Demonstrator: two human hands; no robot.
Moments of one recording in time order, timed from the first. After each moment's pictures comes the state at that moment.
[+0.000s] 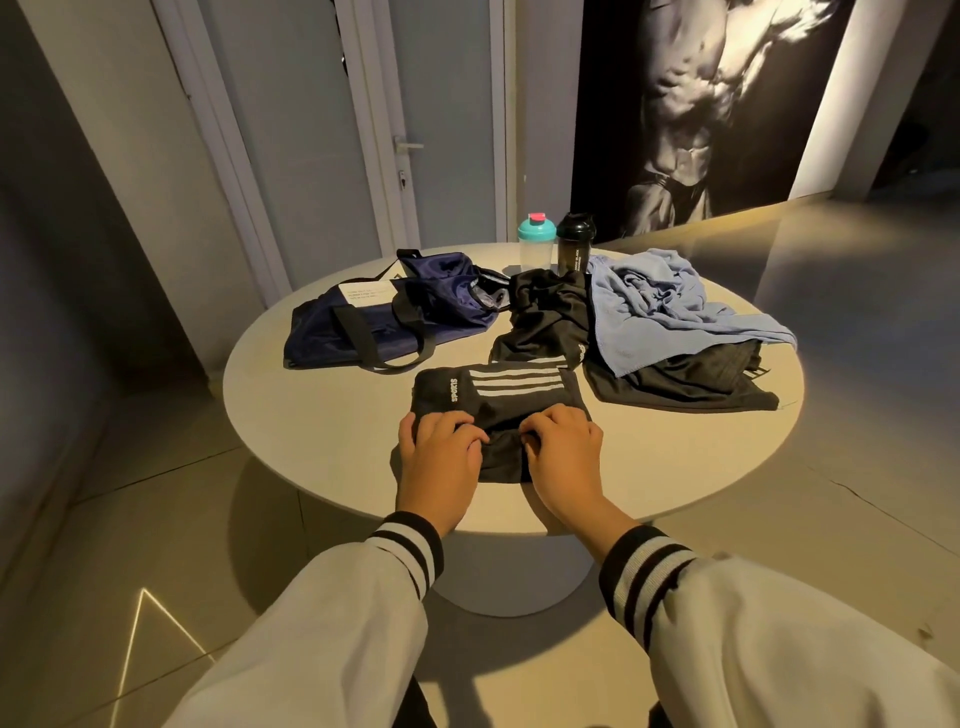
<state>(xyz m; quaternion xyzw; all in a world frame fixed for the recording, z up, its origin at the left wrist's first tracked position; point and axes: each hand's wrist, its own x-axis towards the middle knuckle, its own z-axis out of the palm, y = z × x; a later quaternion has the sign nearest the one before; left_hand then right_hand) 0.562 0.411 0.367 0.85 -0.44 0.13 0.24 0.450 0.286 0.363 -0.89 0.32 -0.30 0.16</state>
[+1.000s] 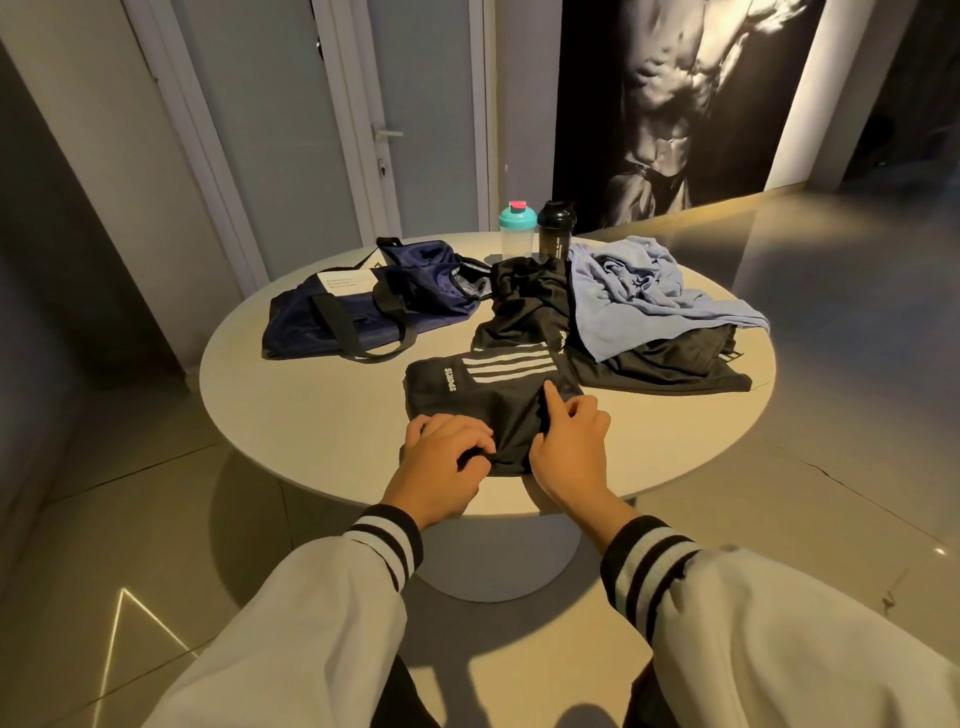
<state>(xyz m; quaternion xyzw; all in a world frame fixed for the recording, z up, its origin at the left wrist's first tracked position) 0.551 0.419 0.367 0.77 -0.55 0.01 0.32 0.427 0.285 0.363 -0.85 0.42 -0.26 0.19</state>
